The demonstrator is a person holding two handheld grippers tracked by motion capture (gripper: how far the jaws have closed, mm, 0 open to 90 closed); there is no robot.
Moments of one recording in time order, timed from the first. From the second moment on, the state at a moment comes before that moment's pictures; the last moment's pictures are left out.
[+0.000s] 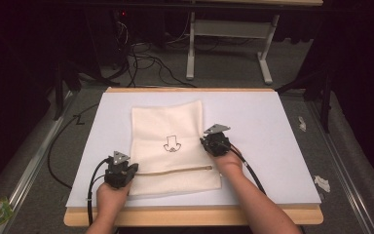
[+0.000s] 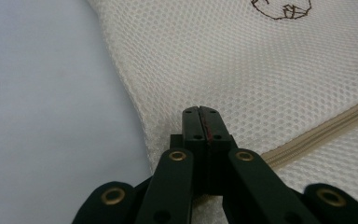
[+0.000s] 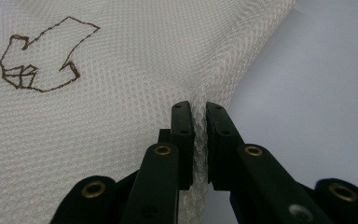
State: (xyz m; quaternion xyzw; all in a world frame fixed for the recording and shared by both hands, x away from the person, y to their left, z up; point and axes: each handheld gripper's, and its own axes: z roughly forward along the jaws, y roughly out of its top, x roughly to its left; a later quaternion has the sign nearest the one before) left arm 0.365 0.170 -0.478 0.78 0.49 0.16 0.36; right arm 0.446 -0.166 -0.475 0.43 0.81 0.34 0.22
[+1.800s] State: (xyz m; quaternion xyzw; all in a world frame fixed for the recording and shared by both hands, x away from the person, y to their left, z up) left arm 0.345 0.124 -0.457 0.78 0.42 0.17 0.44; right arm 0.331 -0.309 -0.474 0.50 0.75 0.39 0.18
